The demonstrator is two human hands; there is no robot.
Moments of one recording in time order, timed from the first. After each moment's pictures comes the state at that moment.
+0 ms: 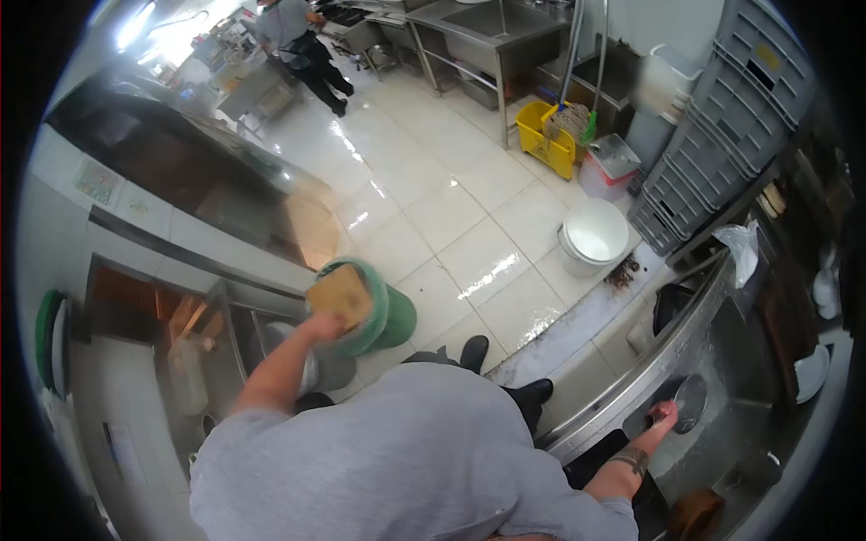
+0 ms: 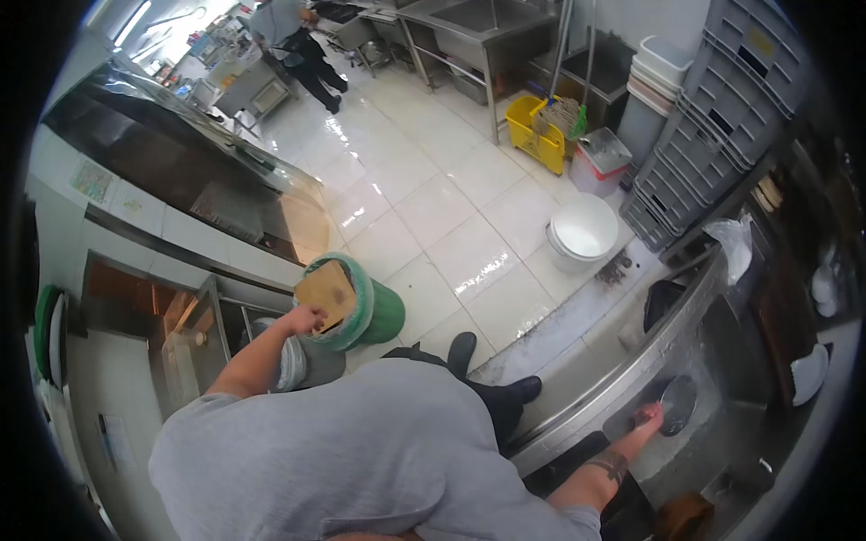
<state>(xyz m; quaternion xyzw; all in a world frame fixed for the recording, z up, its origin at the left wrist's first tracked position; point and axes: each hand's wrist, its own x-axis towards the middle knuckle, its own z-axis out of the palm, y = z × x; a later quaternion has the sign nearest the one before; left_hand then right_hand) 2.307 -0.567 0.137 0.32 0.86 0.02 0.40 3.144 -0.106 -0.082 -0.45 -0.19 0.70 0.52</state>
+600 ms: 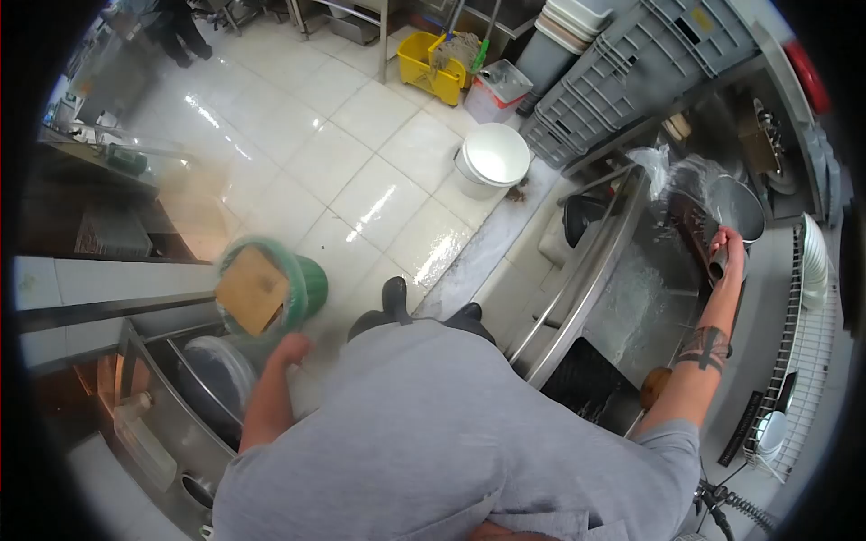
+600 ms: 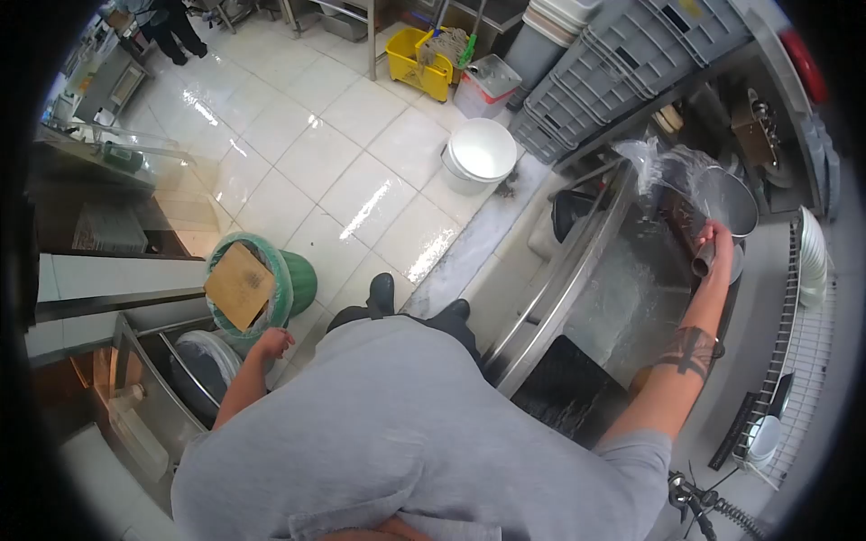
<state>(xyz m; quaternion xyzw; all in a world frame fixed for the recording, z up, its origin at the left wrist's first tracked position) 2.297 -0.653 -0.076 0.69 0.58 -0.06 0.43 3.022 0.059 0.383 -0.64 -0.34 0.56 0.41</state>
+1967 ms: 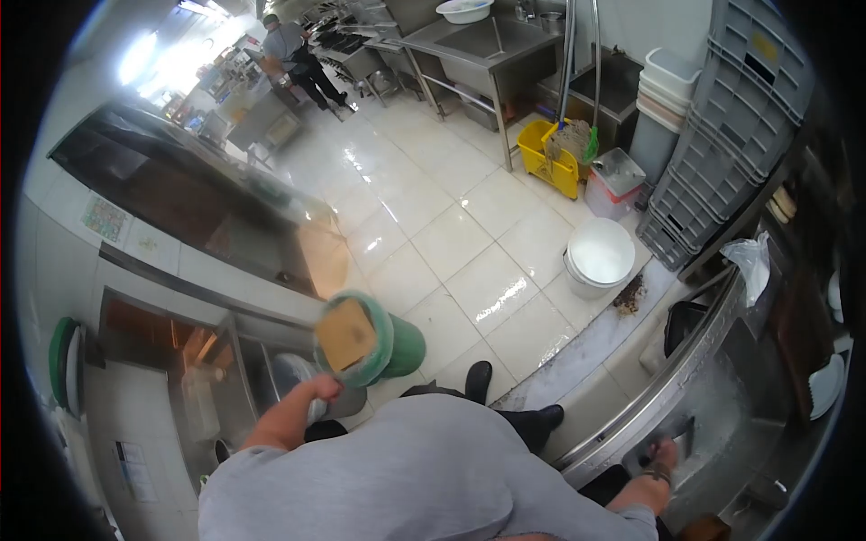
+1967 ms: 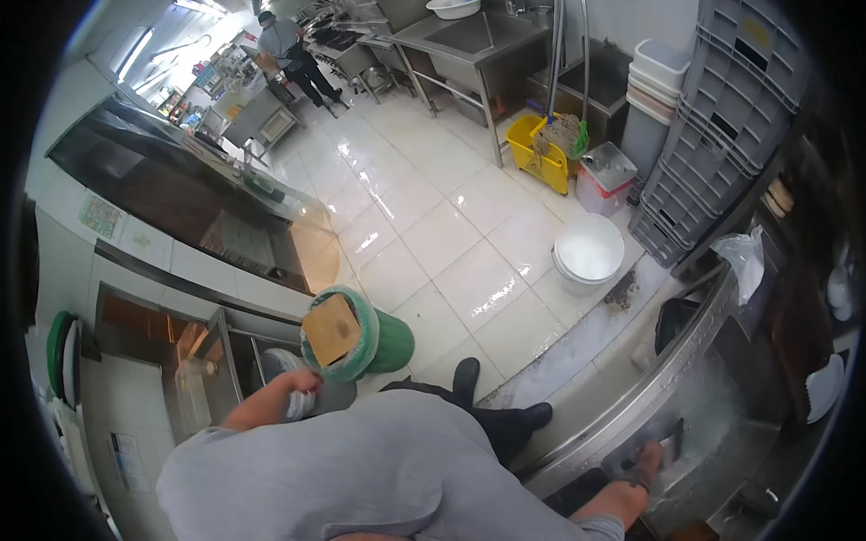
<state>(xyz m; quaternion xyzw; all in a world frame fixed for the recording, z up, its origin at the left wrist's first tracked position) 2.321 -0.629 0.095 0.28 0.80 -0.02 0.52 3.185 -0.133 -0.132 -0.67 -0.28 0.61 0.31</state>
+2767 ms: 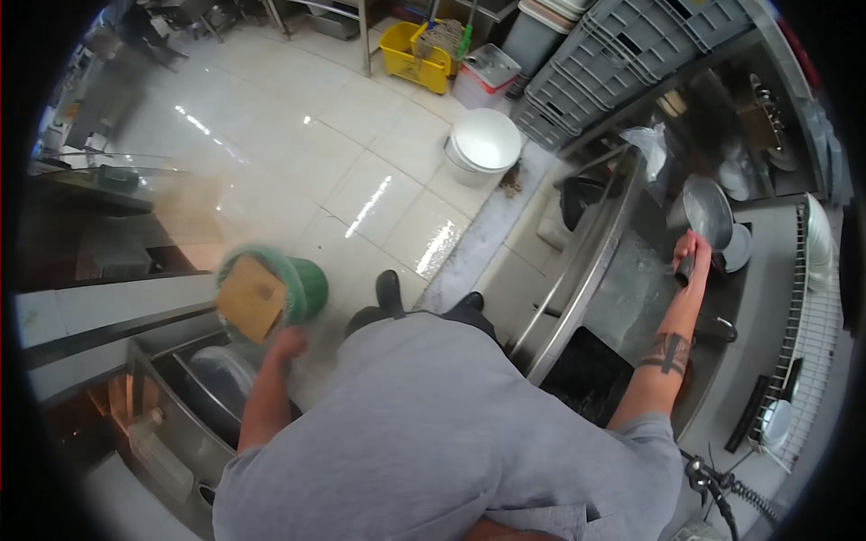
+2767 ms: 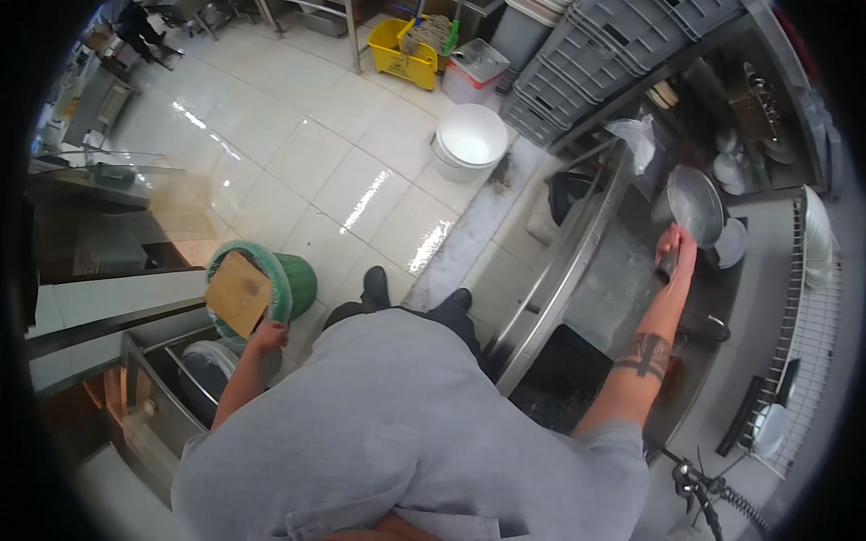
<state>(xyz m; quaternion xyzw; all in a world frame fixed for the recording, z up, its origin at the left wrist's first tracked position) 2.308 -0.601 -0.013 0.15 0.81 0.11 0.56 3.012 -0.003 0.292 -0.54 -0.30 0.64 0.46</state>
